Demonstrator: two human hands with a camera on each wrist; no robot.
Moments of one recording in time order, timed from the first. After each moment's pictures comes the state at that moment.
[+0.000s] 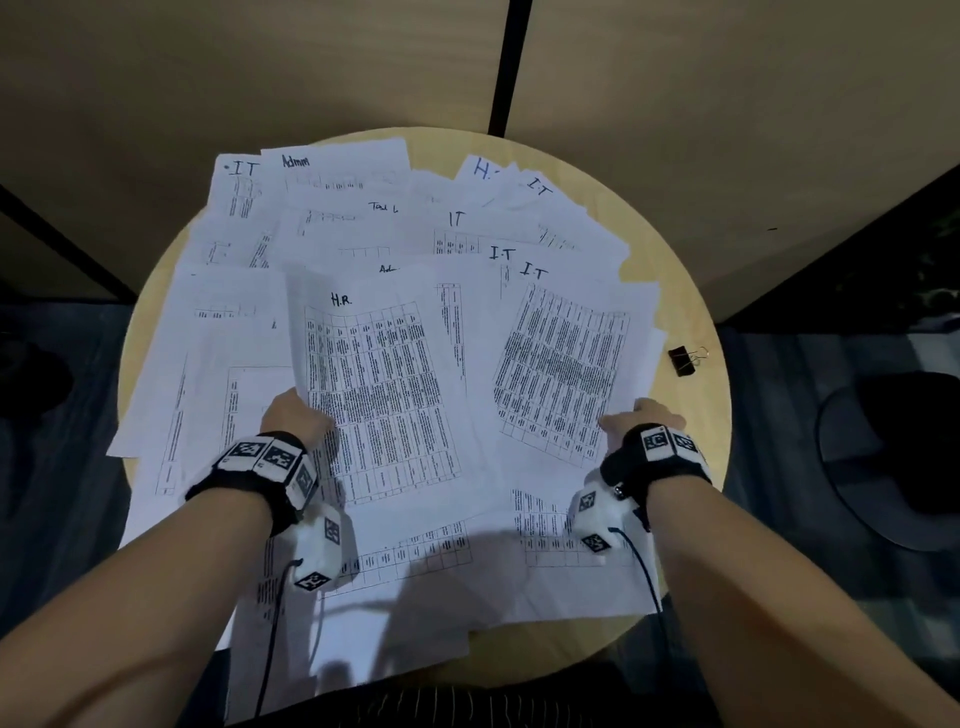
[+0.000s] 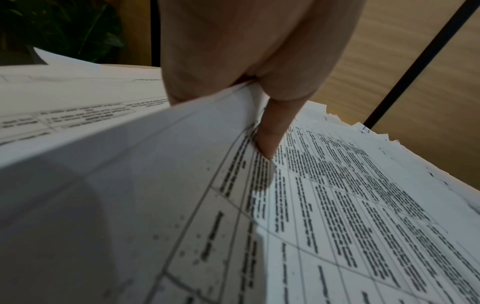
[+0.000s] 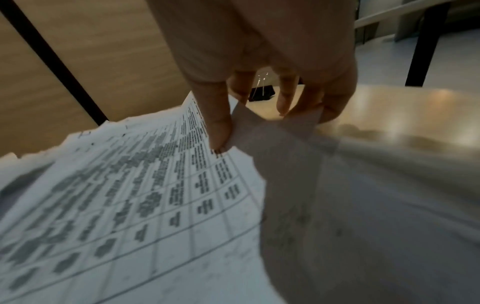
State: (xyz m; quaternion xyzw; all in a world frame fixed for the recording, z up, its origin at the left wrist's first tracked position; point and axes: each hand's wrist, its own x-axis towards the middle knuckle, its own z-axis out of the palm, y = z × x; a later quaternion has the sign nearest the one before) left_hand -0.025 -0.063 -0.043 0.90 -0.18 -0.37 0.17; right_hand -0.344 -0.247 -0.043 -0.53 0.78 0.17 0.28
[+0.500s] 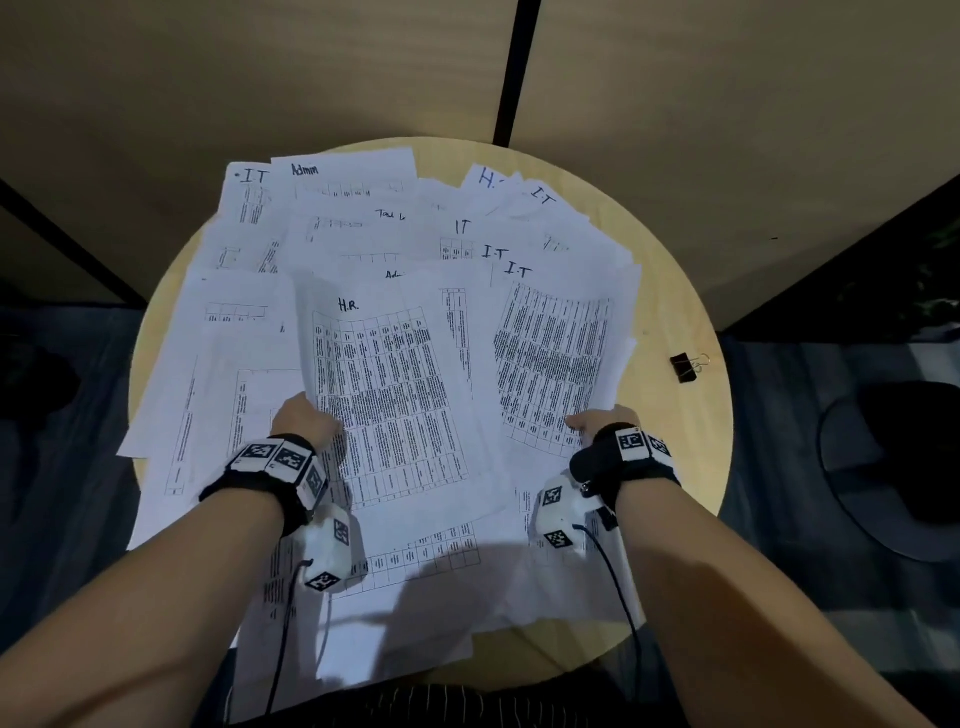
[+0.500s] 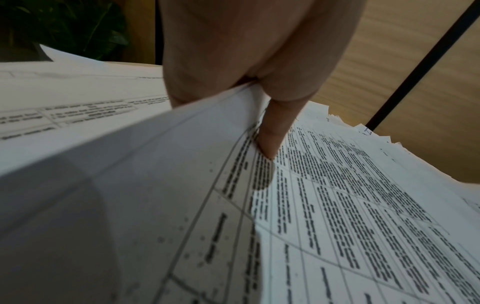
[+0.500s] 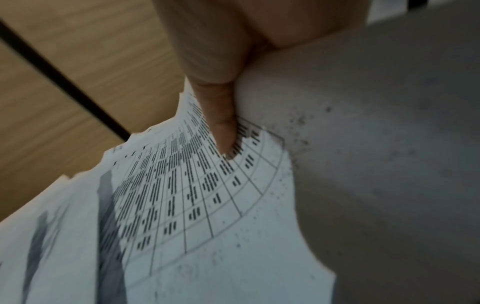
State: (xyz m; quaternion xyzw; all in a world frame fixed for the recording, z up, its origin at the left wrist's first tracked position) left_hand -0.026 -0.063 -0.046 0.89 -0.16 -0.38 0.20; right_hand -0.307 -0.229 -0.035 -0.47 0.76 0.03 0.45
